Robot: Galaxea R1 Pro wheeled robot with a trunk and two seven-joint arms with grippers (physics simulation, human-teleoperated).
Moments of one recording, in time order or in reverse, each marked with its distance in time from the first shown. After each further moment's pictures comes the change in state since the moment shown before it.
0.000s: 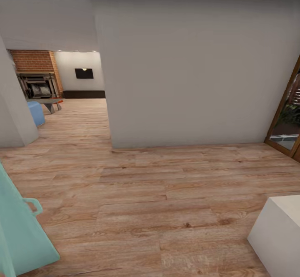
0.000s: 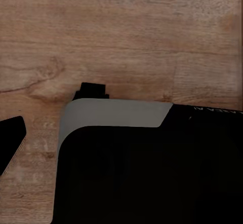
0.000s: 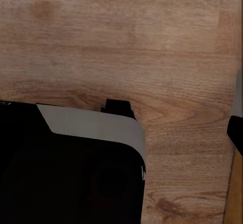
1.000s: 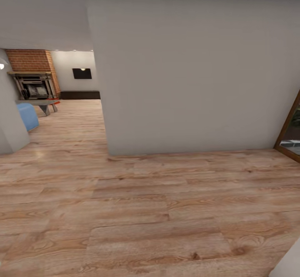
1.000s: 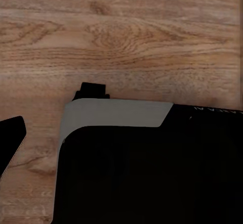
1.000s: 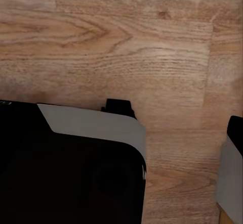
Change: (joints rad) left arm 0.000 0.001 0.000 0.000 0.000 0.000 0.000; right arm 0.001 0.001 0.000 0.000 -0.002 0.001 0.000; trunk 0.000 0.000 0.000
